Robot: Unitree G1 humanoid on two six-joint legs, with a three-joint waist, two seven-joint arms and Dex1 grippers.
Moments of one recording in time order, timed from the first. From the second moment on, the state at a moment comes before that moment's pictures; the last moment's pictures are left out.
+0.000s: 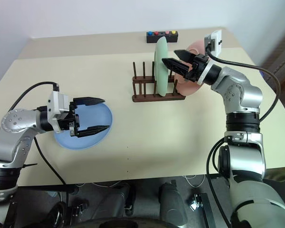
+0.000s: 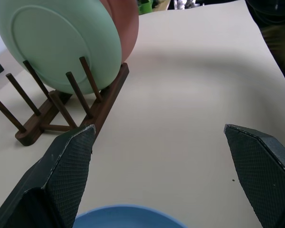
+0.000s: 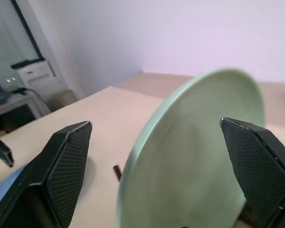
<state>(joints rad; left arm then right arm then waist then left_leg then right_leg) -0.30 0.73 0.08 -0.22 -0.47 0.21 -1.16 -0.91 -0.54 -0.19 0.41 0.55 0.50 1.00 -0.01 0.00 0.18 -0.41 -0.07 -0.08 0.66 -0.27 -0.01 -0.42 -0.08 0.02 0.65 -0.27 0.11</state>
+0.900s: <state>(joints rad) -0.45 0.87 0.35 -0.08 -0.56 1.15 -0.52 -0.57 -0.76 -0.04 -0.16 0.63 0.47 1.31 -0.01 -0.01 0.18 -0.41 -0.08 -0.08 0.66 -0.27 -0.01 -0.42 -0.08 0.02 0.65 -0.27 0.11</state>
